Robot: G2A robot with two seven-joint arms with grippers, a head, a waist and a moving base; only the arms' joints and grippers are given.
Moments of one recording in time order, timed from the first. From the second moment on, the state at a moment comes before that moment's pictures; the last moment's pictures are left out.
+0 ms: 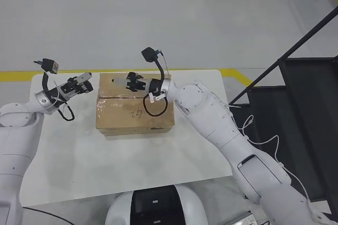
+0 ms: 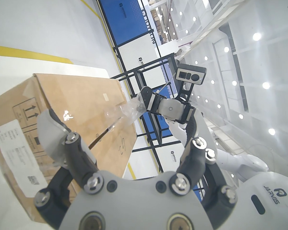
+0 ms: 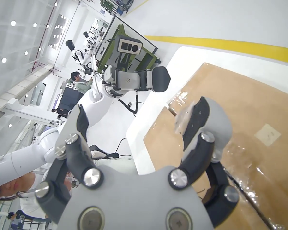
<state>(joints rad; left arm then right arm) 0.76 -1.01 -1.21 -0.94 -0.37 -0.57 -0.99 -0.66 -1.47 0.91 -1.03 -0.09 -0.43 0.61</state>
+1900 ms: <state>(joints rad) 0.71 -1.06 -1.08 -1.02 -0.57 -0.54 -1.18 -0.99 -1.33 1.28 -1.42 0.07 -0.30 0.99</state>
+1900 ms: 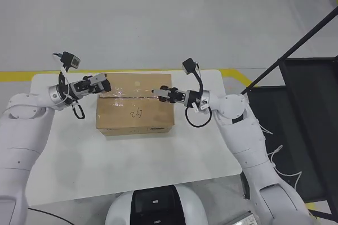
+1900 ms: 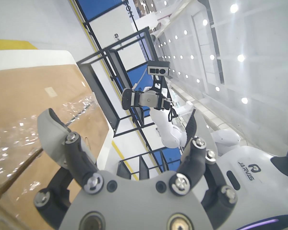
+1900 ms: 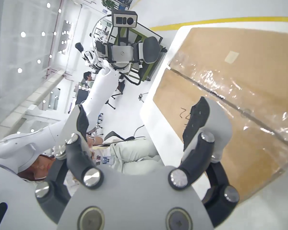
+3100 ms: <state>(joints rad) 0.67 -1.02 -1.12 -0.91 -0.17 -0.50 -1.05 -0.98 -1.32 1.21 -1.36 0.17 -0.32 0.96</state>
